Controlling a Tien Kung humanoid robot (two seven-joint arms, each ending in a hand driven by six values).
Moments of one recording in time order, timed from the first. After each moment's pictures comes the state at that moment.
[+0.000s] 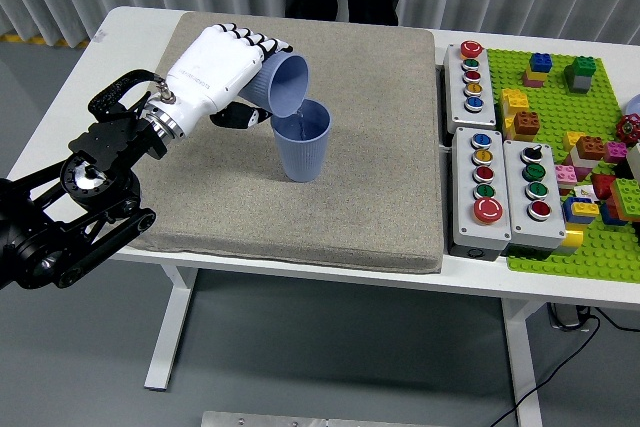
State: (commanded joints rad) left arm -0.69 0.43 -0.73 -1.28 2.27 0.25 0.11; right arm 0.24 -0.11 1.14 0.18 -1.32 -0.02 -0.25
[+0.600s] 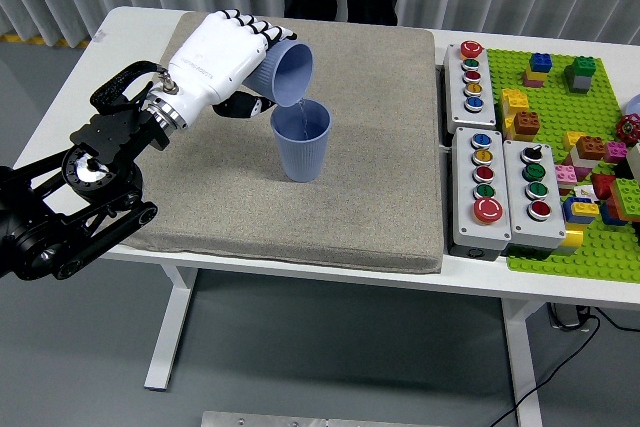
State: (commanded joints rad) left arm -0.74 0.45 -0.68 -1.29 2.27 0.28 0.14; right arm 0.24 -0.11 1.14 0.18 -1.31 -0.02 -0.25
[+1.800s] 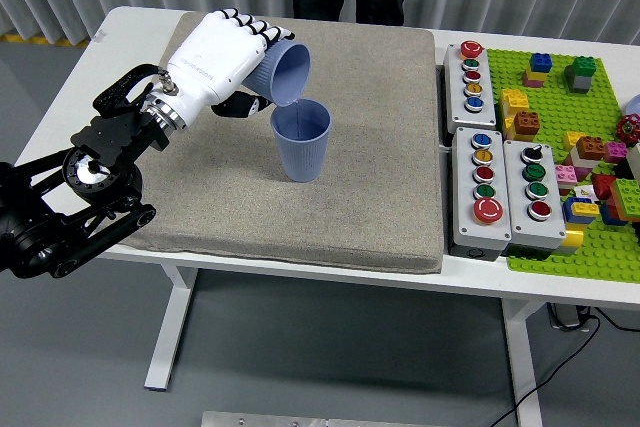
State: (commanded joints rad) left arm -0.76 0.46 -0.61 -1.28 2.27 0.31 0.19; right arm 0.24 -0.11 1.13 0.18 -1.31 -0.02 -0.25
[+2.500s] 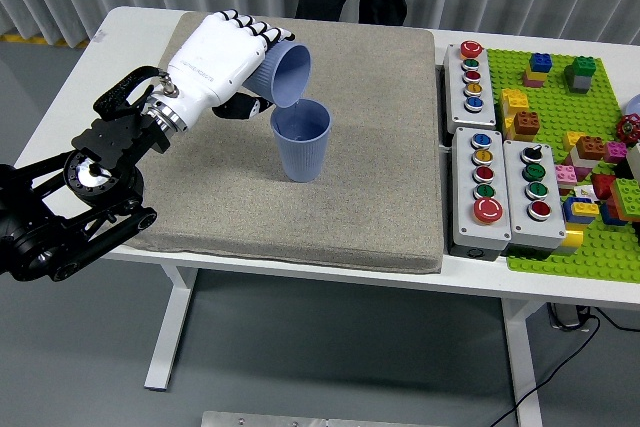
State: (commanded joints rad) left arm -0.76 0.47 -0.61 -1.30 2.27 0.31 0.21; right arm 0.24 -0.11 1.14 0.18 -1.31 -0.02 -0.25
